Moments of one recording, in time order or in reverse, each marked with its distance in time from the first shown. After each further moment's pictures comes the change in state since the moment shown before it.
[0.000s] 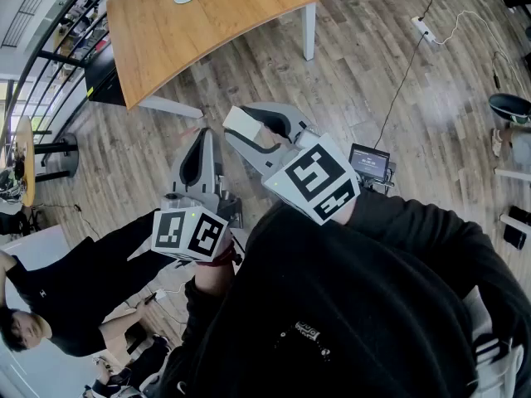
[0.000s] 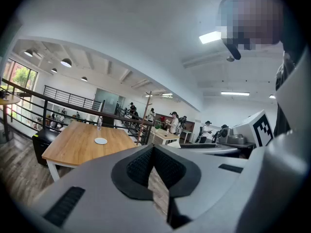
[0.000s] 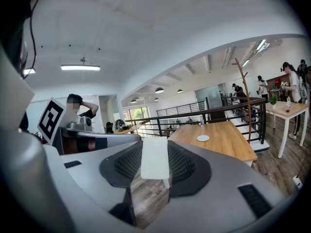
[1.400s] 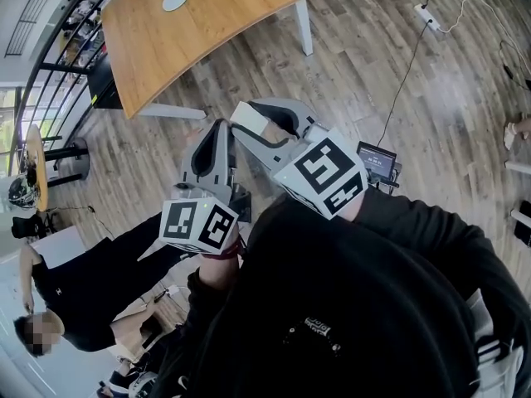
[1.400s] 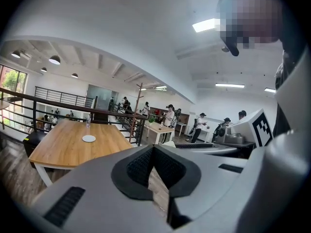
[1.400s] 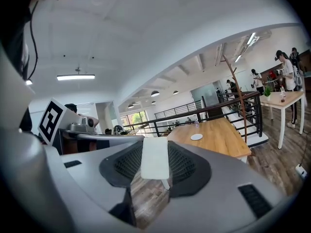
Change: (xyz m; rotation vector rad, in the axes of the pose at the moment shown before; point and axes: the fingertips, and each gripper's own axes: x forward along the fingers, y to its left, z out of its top) left arm 0.077 -0.062 -0.013 0.057 0.082 -0.058; right arm -0.037 -0.080 -0.006 0.069 -0.031 -0.015
